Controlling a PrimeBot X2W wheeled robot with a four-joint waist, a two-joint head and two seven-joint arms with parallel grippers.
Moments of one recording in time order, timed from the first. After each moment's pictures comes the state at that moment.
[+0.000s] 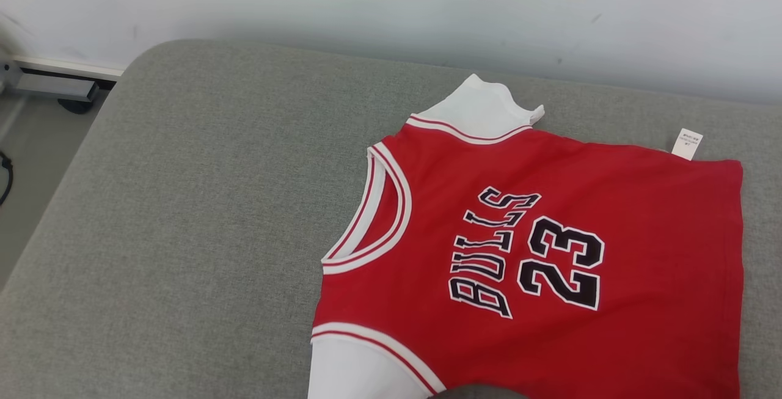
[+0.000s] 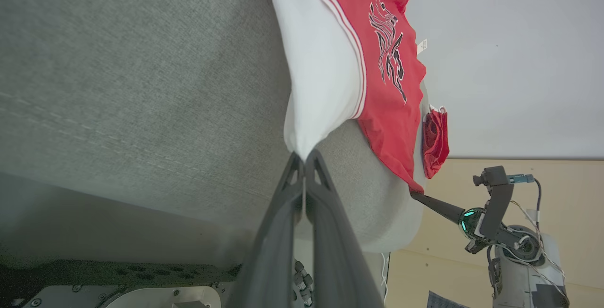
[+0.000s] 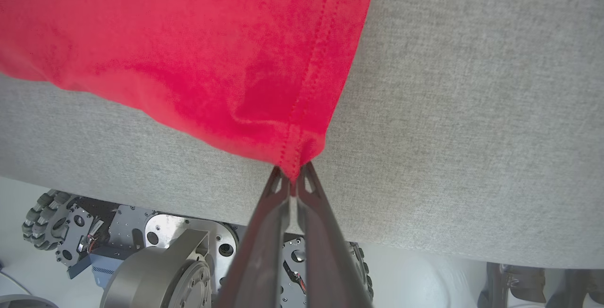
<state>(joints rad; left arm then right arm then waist) 0.35 0.32 -0.42 -0.32 -1.10 0.05 0.27 0.34 -0.12 -0.42 -0.40 0.41 0.13 1.25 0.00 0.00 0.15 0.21</state>
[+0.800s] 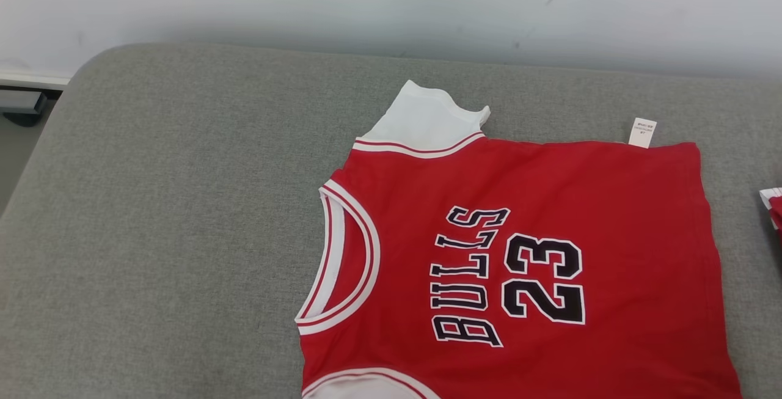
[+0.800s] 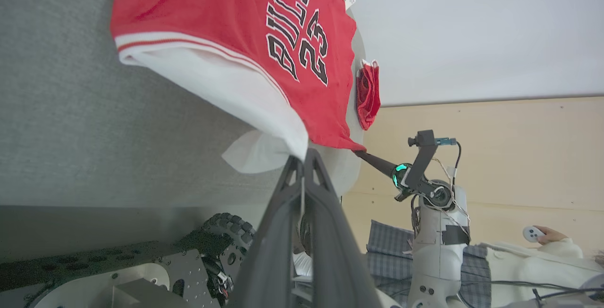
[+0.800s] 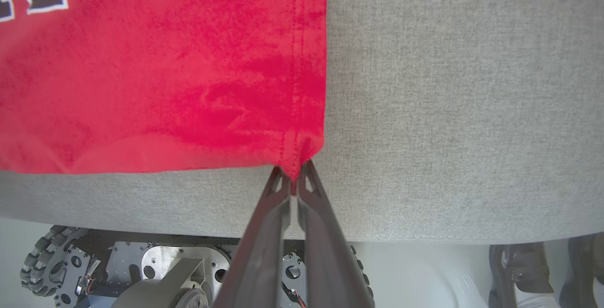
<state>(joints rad) 0.42 0.45 -0.36 -0.56 -1.30 0.04 0.42 0.34 -0.10 -0.49 -0.45 0.41 0.13 1.20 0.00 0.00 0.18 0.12</state>
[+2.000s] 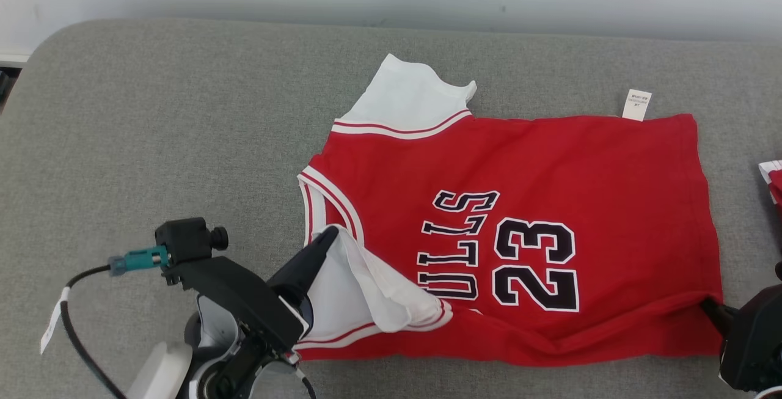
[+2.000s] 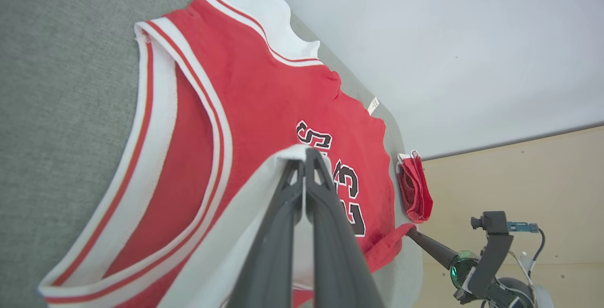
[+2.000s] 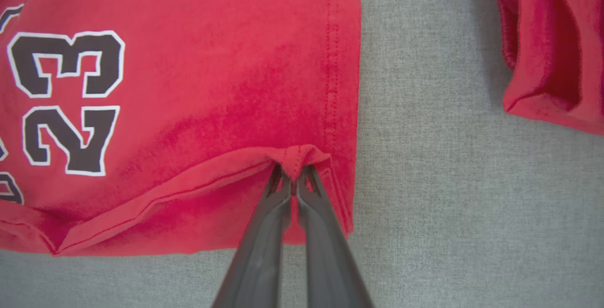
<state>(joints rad) -0.27 0.18 -0.43 -0.06 -1.06 0.14 0.36 0.02 -0.15 -0.37 -0.22 0.36 0.13 0.99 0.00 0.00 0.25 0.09</state>
